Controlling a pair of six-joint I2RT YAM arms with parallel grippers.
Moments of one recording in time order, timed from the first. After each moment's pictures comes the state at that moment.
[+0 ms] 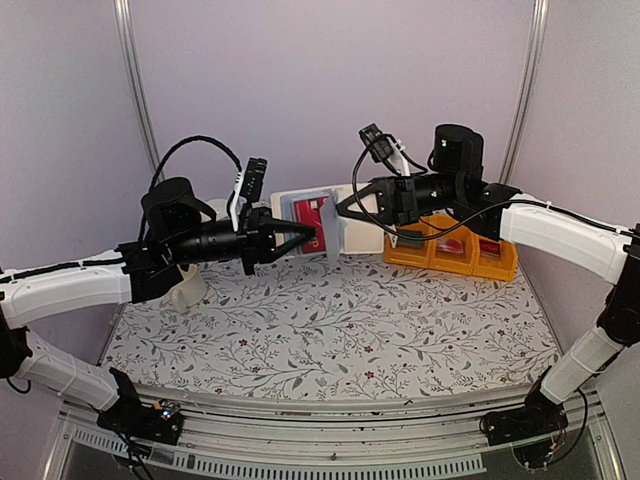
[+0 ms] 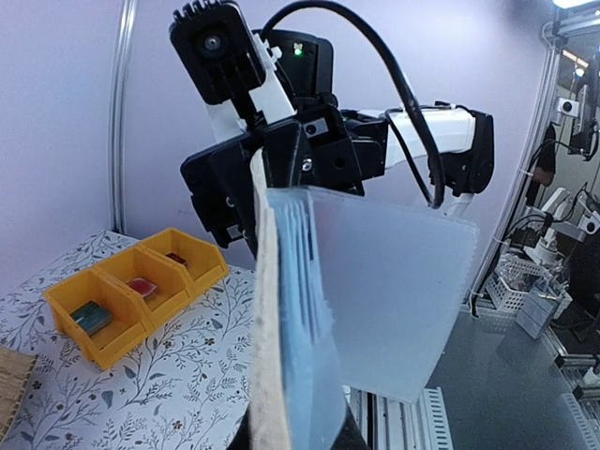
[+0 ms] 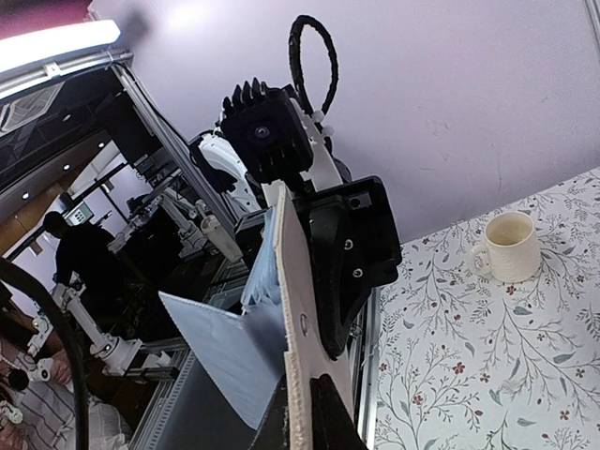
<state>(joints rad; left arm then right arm) -0.83 1.25 0.90 0.42 0.58 -0.21 0.70 1.56 1.35 0.14 -1.12 0.45</state>
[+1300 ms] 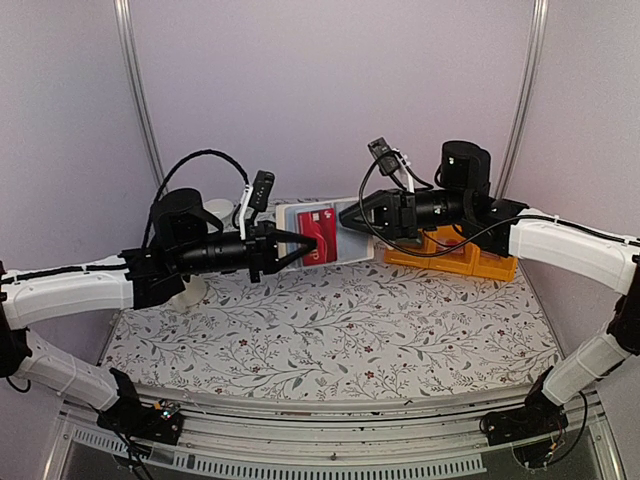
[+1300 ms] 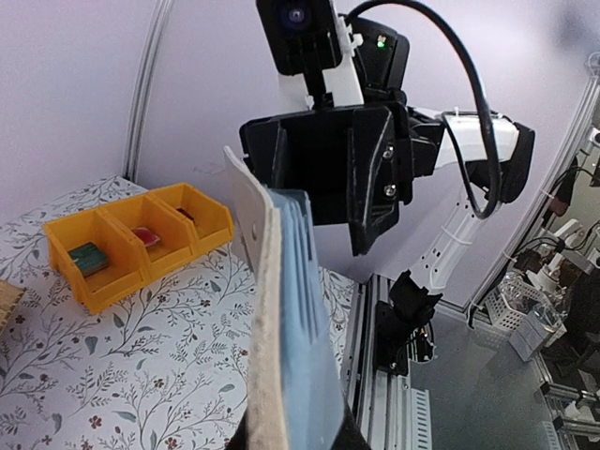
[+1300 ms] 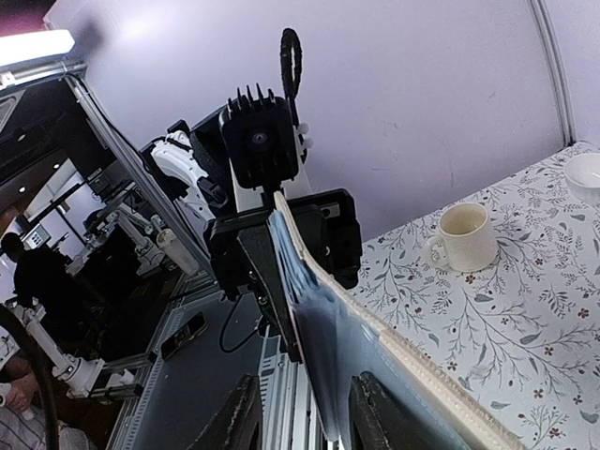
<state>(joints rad) -0.85 1.25 0.87 0.35 0.47 -0.32 0.71 1.48 1.22 0.17 -0.96 0.41</state>
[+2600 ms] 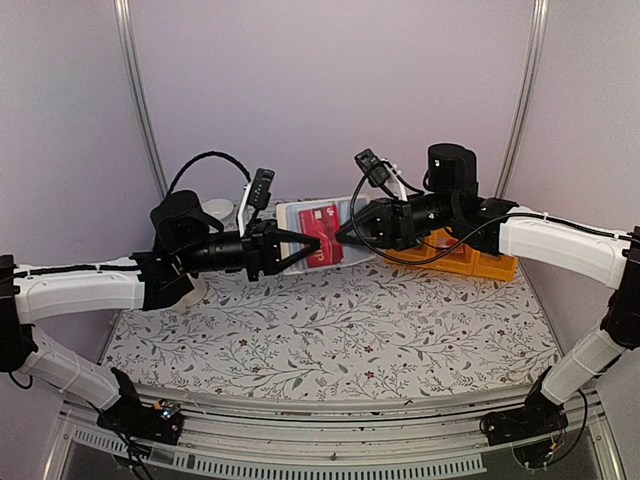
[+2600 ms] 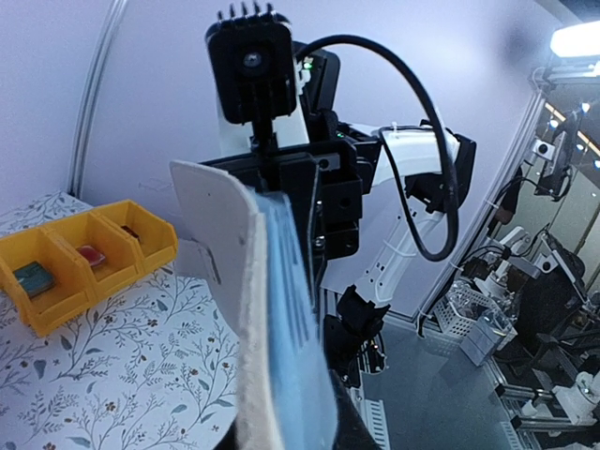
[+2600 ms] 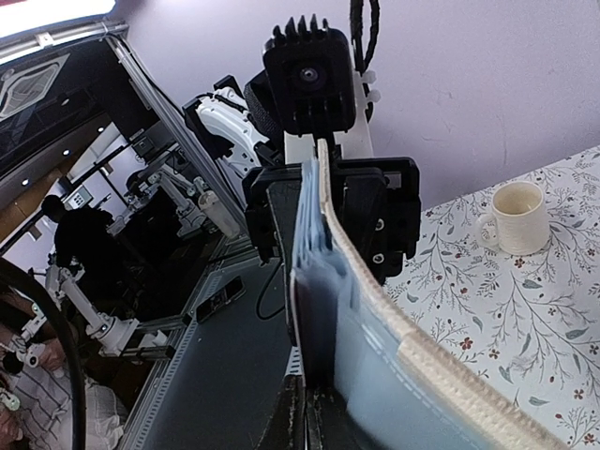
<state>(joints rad) -0.83 1.31 0.84 0.58 0.63 -0.46 0.73 1.54 1.25 0.13 -1.11 0.37</state>
